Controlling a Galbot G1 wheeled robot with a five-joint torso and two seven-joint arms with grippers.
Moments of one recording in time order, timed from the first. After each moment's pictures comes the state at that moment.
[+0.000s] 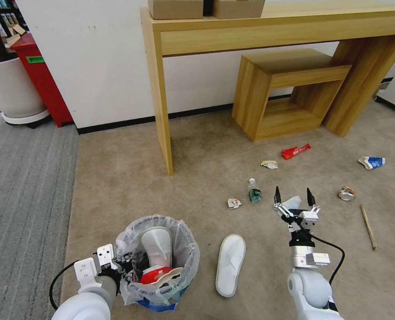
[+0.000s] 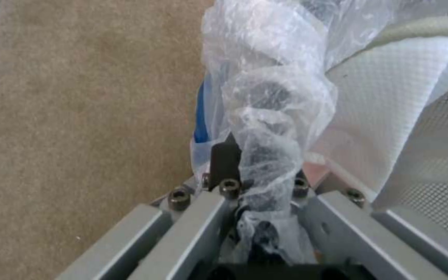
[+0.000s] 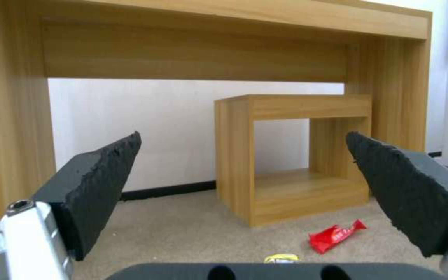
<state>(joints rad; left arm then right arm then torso) 1.65 -1.12 -0.42 -2.32 -0.96 0.59 -0.78 -1.33 1.45 0.65 1.66 0.20 0.55 -0.07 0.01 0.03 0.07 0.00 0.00</state>
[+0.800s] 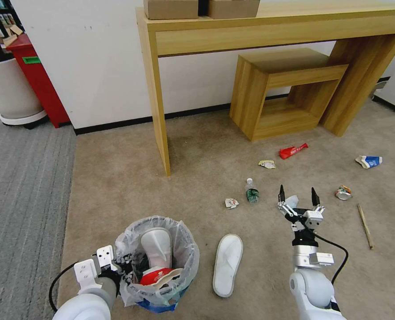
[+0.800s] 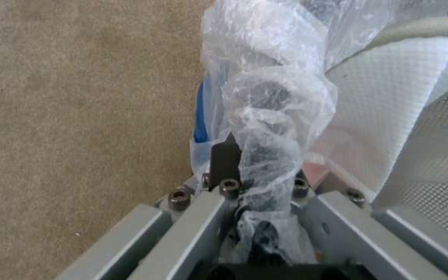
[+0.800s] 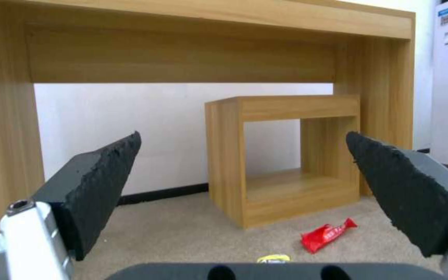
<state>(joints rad) 1.65 -1.13 -0.42 -2.32 -0.96 0.59 -0.78 -1.33 1.45 0.65 1.66 0.22 0.55 -0.05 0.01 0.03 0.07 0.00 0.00</state>
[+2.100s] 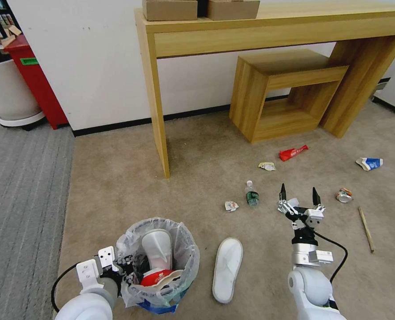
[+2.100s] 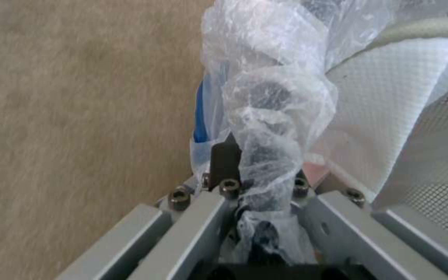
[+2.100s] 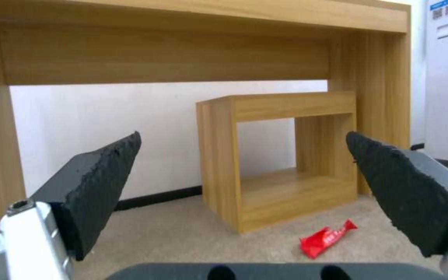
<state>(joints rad) 1.64 -1.13 -0.41 -2.30 -0.96 0.59 -0.79 -1.32 1.46 0.65 1.66 0.22 0.53 -0.02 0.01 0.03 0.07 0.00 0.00</state>
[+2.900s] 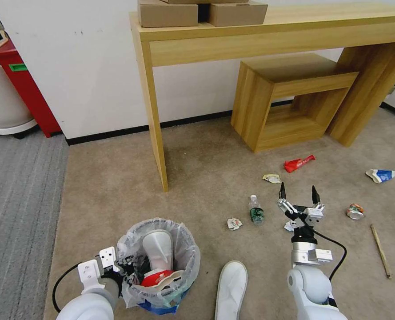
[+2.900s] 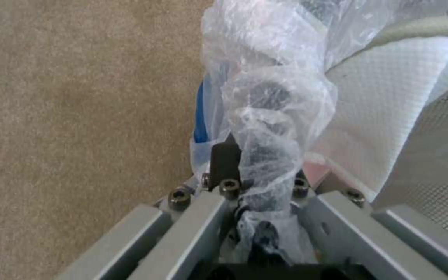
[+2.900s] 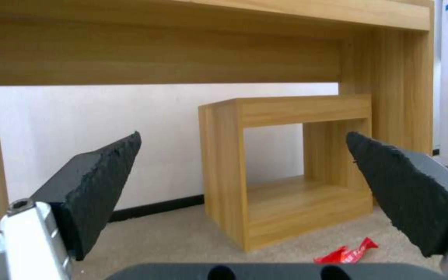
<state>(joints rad) 1.64 -1.13 -0.41 -2.30 -0.96 0.59 -0.79 -1.30 1.45 0.64 1.66 0.22 0.54 -0.02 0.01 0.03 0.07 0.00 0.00</state>
